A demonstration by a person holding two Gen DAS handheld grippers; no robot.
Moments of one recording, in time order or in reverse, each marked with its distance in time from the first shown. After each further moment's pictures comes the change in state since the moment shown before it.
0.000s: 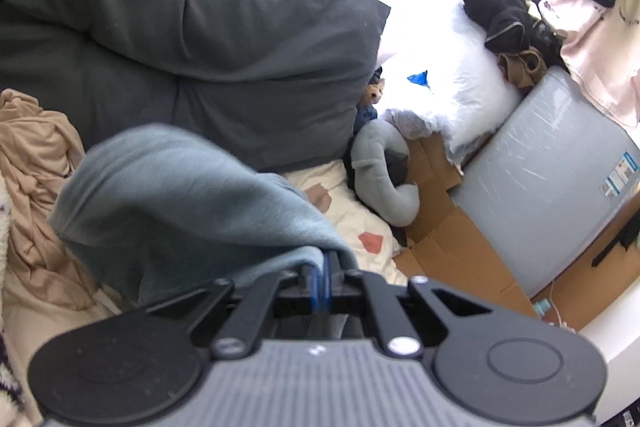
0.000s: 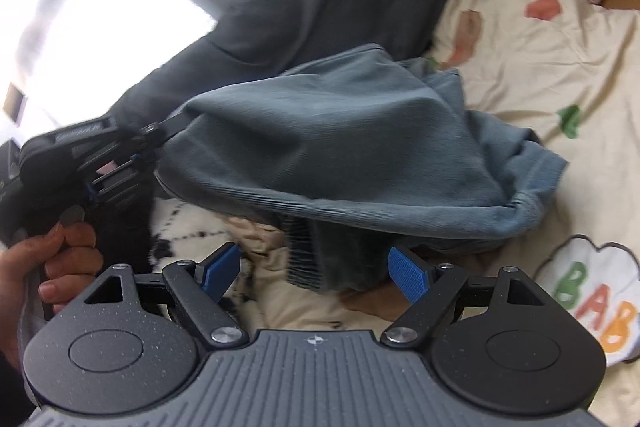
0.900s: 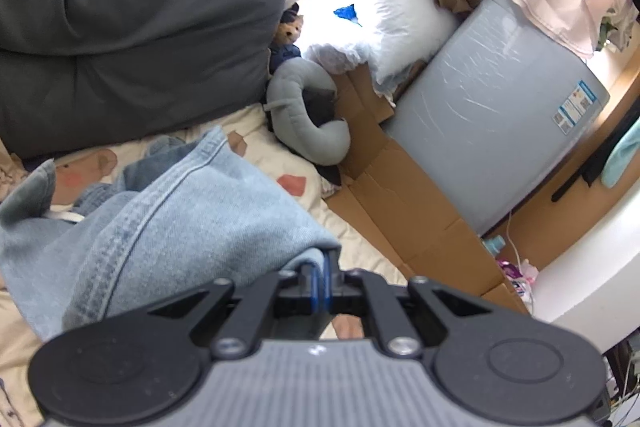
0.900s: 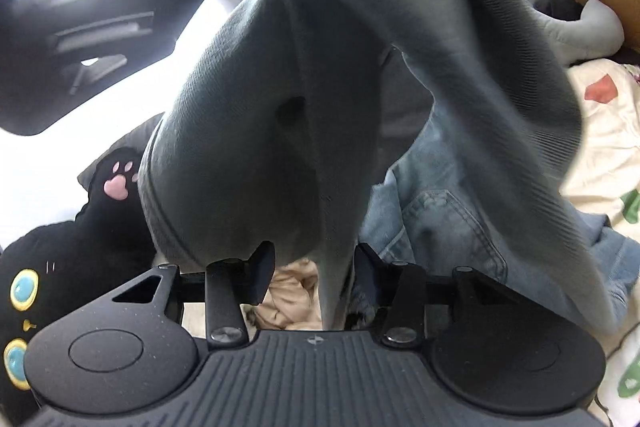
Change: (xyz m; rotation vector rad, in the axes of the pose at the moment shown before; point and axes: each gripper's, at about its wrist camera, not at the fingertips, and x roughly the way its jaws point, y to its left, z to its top) left arm 0.019 -0.110 -0.004 0.107 0.185 -0.096; right arm 0.068 0.050 0.003 -0.160 -0.244 0.016
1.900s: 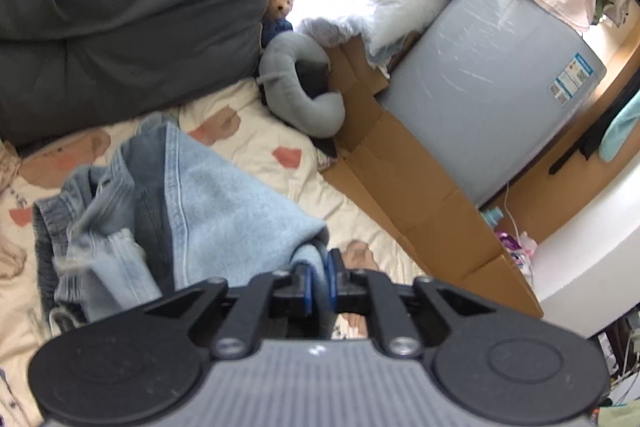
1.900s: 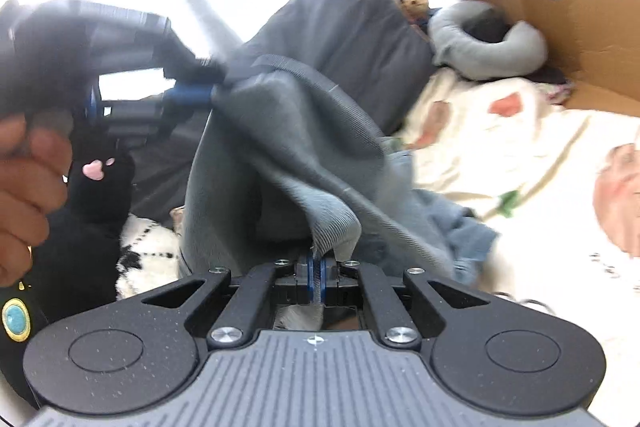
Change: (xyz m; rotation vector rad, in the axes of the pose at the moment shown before) left arm -0.003 -0.005 -0.011 0.017 0.095 -0.010; right arm -0.129 -0.030 0.017 -0.034 0.060 -0.190
